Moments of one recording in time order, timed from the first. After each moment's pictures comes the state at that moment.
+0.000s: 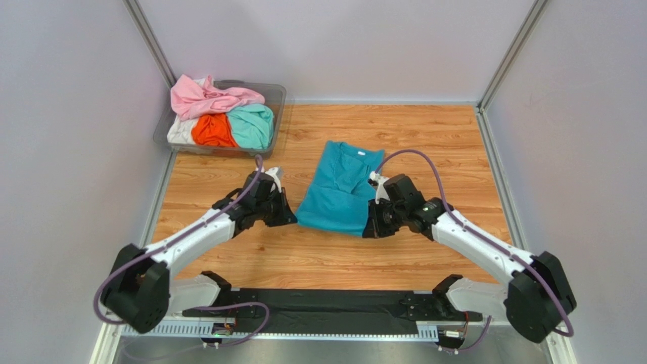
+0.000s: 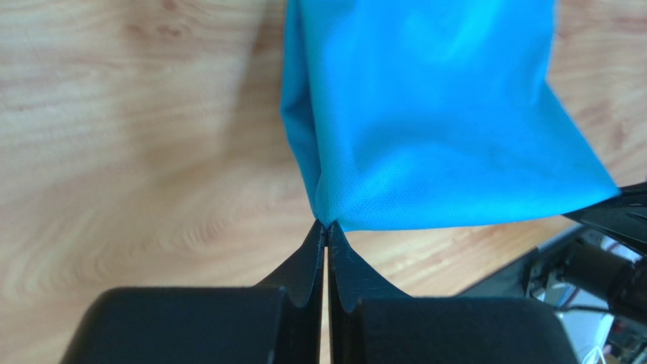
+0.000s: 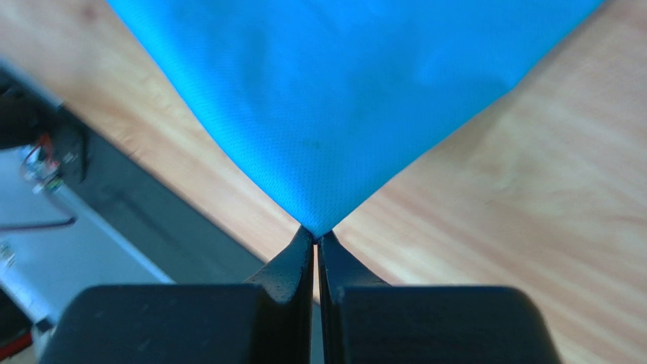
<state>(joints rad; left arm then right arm) -0.51 1.27 0.66 -0.26 0.22 -0.64 0.59 1.21 0.73 -0.47 -0.30 0.41</state>
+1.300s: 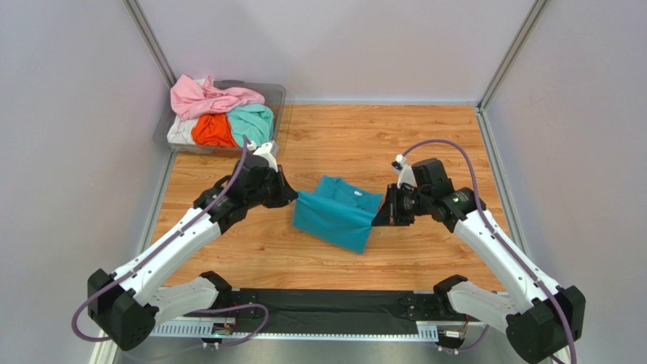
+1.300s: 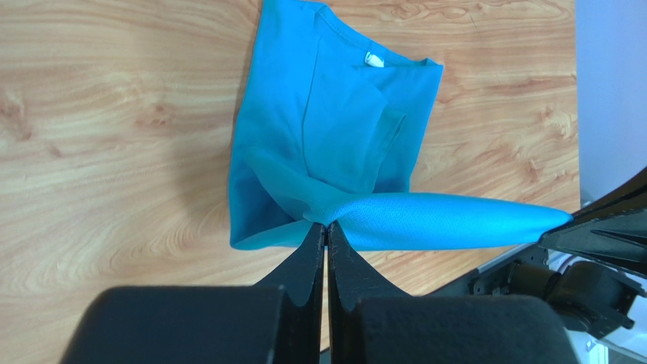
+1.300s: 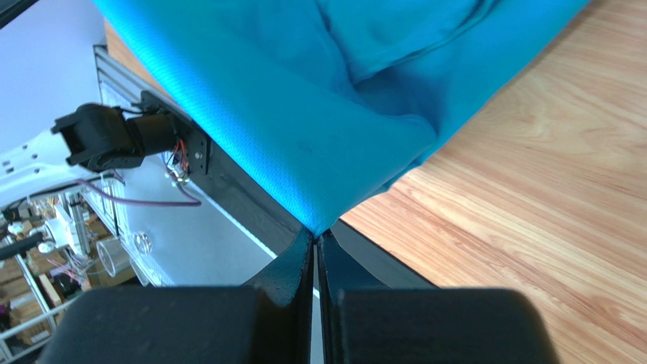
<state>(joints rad) -0.61 1.03 0.89 -0.49 0.03 -0.65 0.45 1.02 0.89 -0.75 -0.51 0.51</state>
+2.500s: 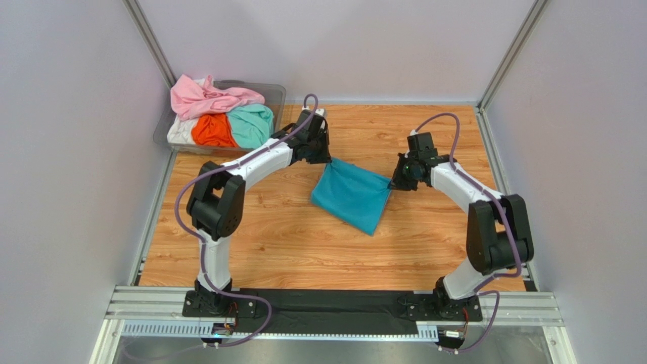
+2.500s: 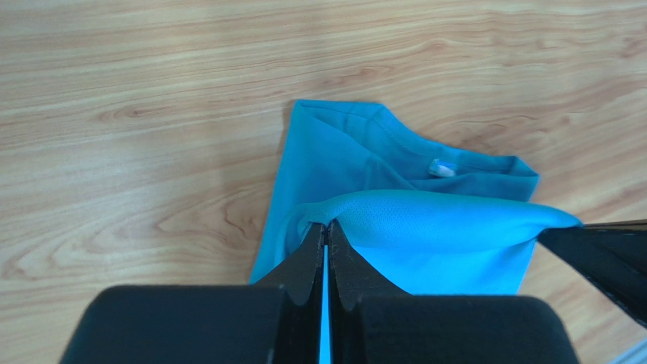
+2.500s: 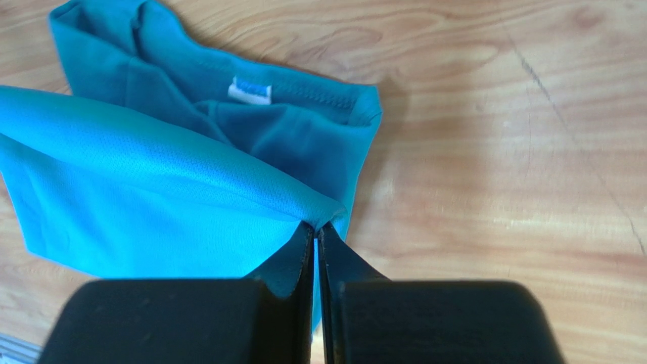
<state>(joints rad) -0.56 1.97 1.55 -0.36 0.07 -0.53 0.21 1.59 1.03 -0.44 -0.15 0.53</state>
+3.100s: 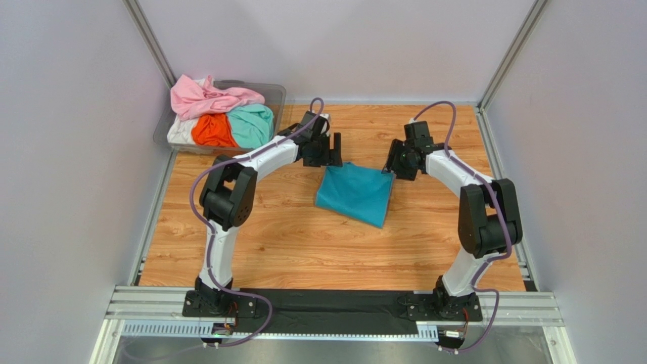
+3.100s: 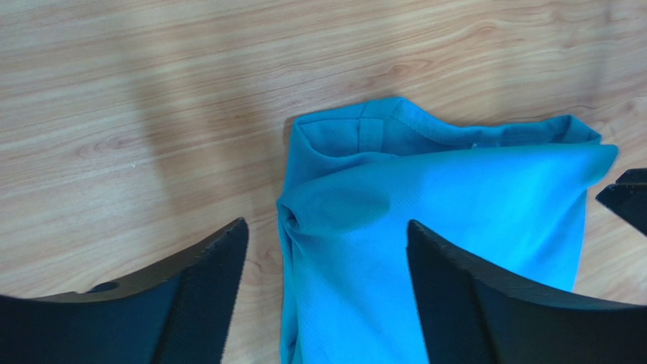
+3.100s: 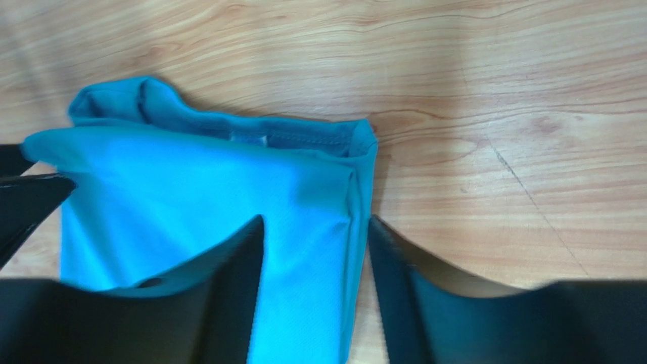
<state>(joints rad) -0.54 2.13 1.65 -0.40 0.13 -0.46 0.20 1.76 1.19 -0.42 -0.08 0.51</state>
